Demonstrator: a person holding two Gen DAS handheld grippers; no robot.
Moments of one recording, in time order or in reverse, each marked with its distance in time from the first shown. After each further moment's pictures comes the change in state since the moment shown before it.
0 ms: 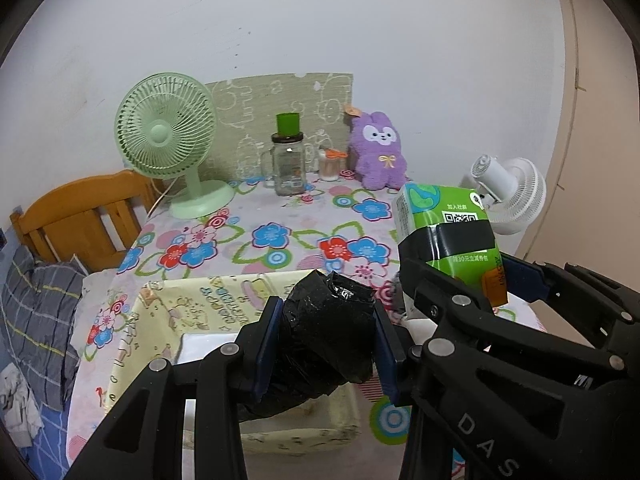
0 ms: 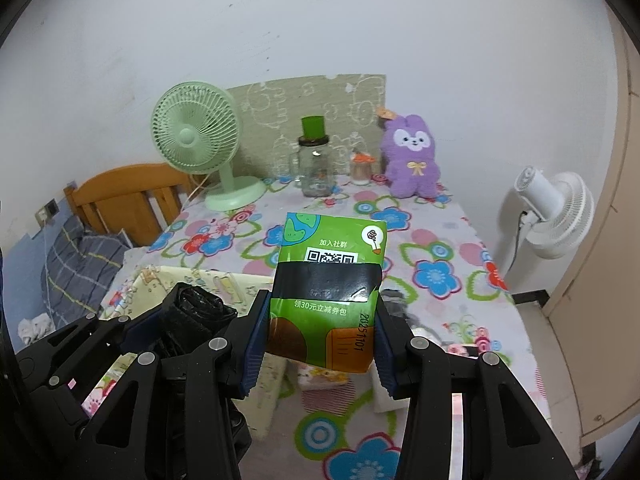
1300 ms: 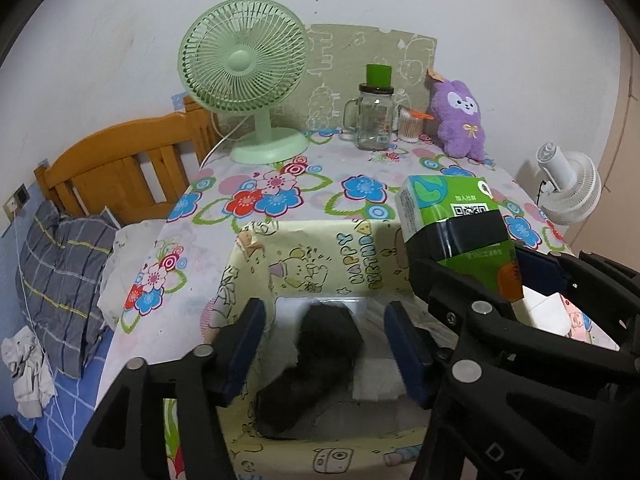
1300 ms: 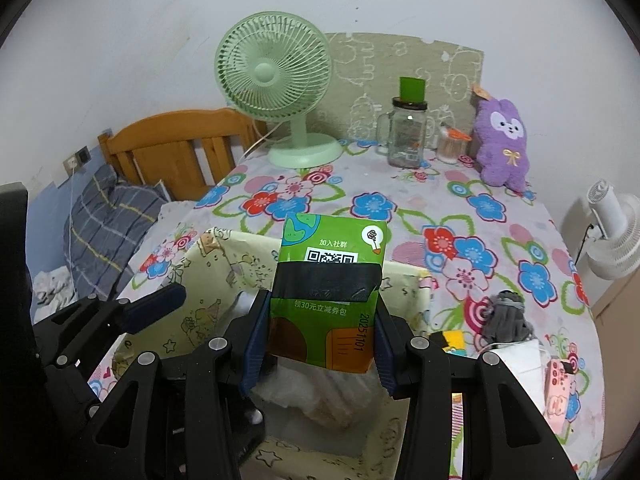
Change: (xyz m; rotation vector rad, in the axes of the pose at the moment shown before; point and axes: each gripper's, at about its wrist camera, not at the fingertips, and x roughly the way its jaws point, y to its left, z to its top) left arm 0.040 0.108 -0.028 -0.090 0.127 0.107; right arm 0.077 0.098 -0.006 -0.132 0.120 0.134
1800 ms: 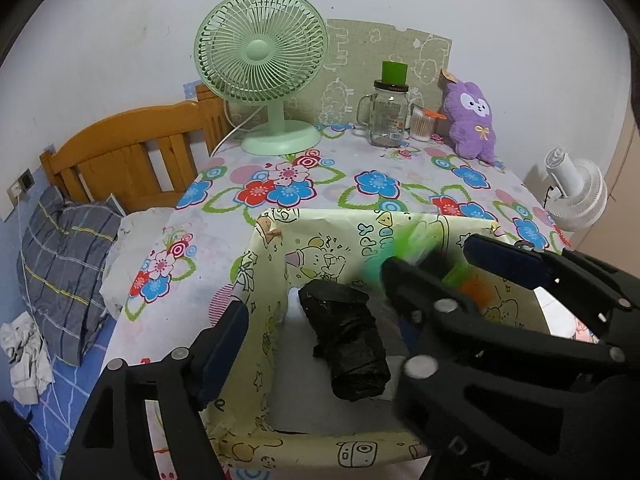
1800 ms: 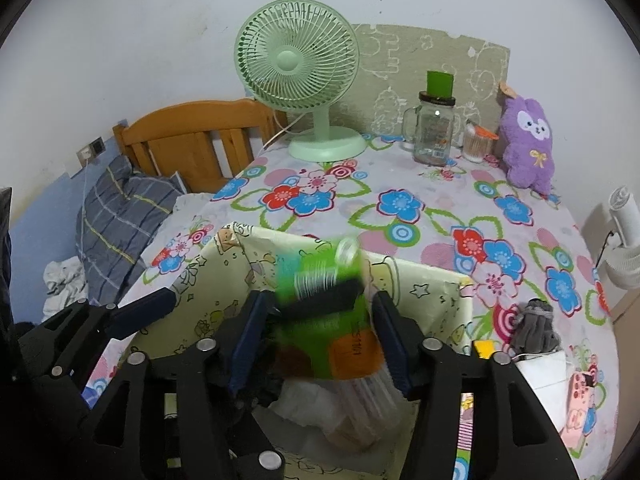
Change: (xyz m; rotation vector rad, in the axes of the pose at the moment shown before) left arm 0.002 0.012 -0.004 -0.039 0.013 0.007; right arm 0.019 0.012 0.003 -0.021 0.020 0.065
